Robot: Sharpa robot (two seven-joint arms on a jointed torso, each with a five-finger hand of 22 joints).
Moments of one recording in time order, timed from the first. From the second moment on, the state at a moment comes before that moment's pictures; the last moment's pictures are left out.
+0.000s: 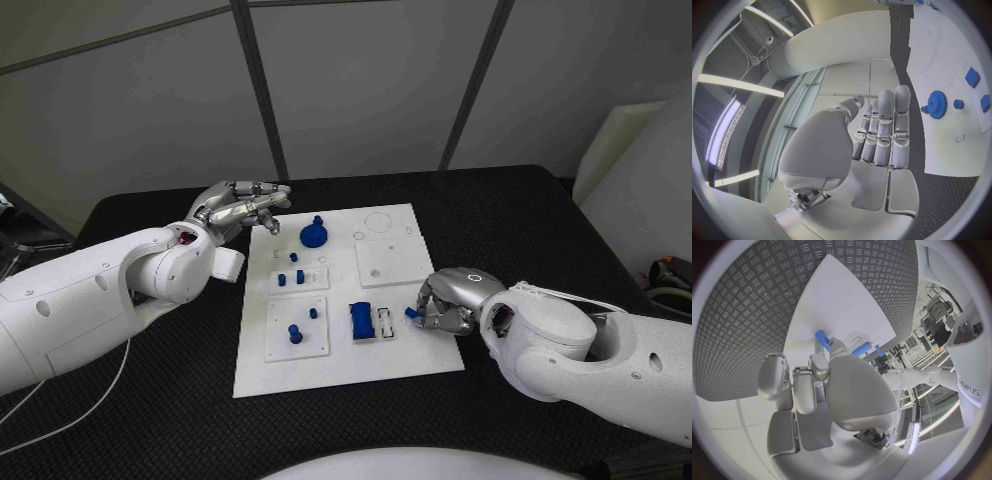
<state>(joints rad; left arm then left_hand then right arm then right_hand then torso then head) 1.08 -0.82 0.11 1.36 -0.14 -0.16 0.26 1.39 -0.12 0.41 0.06 0.15 0.95 0.20 0.17 0.07 0.99 0.12 0.40 0.12 1.18 0.04 0.97 0.41 0.19 1.15 0.13 0.61 0.92 0.94 -1.02 0.03 1.91 -1.74 -0.18 -0.57 1.55 -0.01 -0.01 0.24 0.38 1.04 0.08 0.25 0.35 1.38 0.00 1.09 1.23 1.47 -0.06 1.48 1.31 0.07 1.37 0.05 1.32 1.28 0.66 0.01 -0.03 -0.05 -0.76</state>
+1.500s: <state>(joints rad) 1.08 -0.82 0.11 1.37 -0.14 -0.16 0.26 1.39 -0.12 0.41 0.06 0.15 0.95 0.20 0.17 0.07 0.98 0.12 0.40 0.12 1.18 0.04 0.97 0.41 0.19 1.15 0.13 0.61 0.92 0.92 -0.96 0.03 1.92 -1.47 -0.36 -0.60 1.39 -0.07 -0.02 0.29 0.43 1.07 0.07 0.25 0.36 1.40 0.00 1.12 1.26 1.46 -0.07 1.49 1.31 0.07 1.39 0.05 1.33 1.29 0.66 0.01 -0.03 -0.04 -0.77</state>
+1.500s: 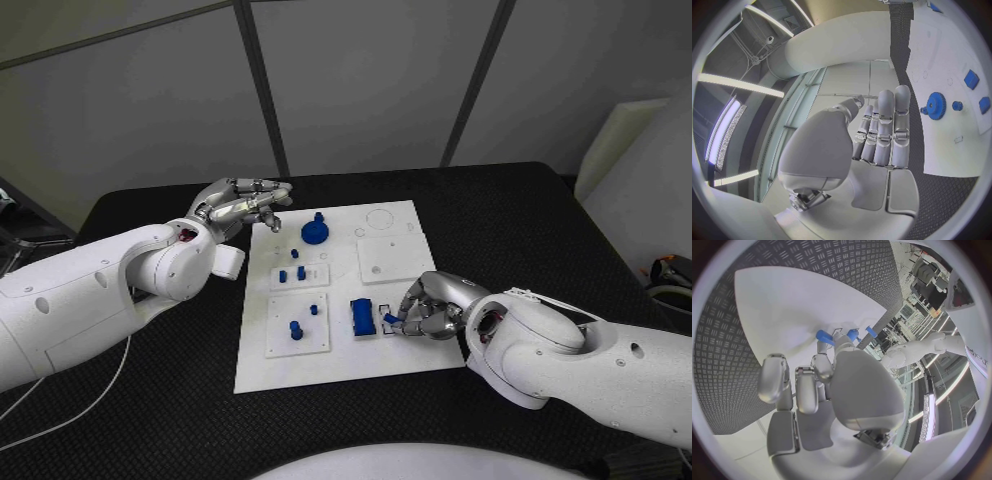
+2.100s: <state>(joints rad) 1.08 -0.83 0.11 1.38 -0.14 -0.16 0.26 1.39 -0.12 0.41 0.06 0.15 0.94 0.20 0.17 0.07 0.98 0.12 0.40 0.12 1.18 0.03 0.97 0.41 0.19 1.15 0.13 0.61 0.92 0.92 -0.93 0.03 1.88 -1.46 -0.34 -0.61 1.27 -0.05 -0.06 0.29 0.54 1.08 0.06 0.26 0.38 1.40 -0.01 1.12 1.26 1.46 -0.07 1.49 1.31 0.07 1.39 0.04 1.34 1.30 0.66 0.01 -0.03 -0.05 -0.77</state>
